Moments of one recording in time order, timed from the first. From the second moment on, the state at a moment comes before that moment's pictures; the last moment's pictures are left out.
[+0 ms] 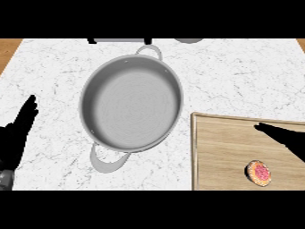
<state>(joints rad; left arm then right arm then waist) -0.01 0.51 -0.13 -1.49 0.15 0.26 0.09 -0.03 -0.78 0.20 -1.95 0.16 0.66 0.60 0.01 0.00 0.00</state>
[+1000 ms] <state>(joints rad) 0.02 0.44 0.00 -1.51 0.06 0.15 0.12 -0.08 -0.54 0.28 -1.82 0.45 0.76 0.65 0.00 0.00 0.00</state>
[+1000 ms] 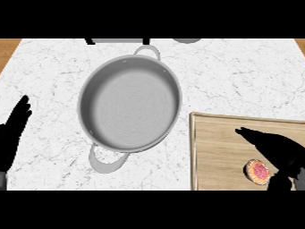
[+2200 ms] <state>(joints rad) 0.02 0.32 0.09 -1.52 -0.06 0.06 0.13 -0.10 -0.44 0.26 -1.65 0.76 0.74 0.36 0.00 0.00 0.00</state>
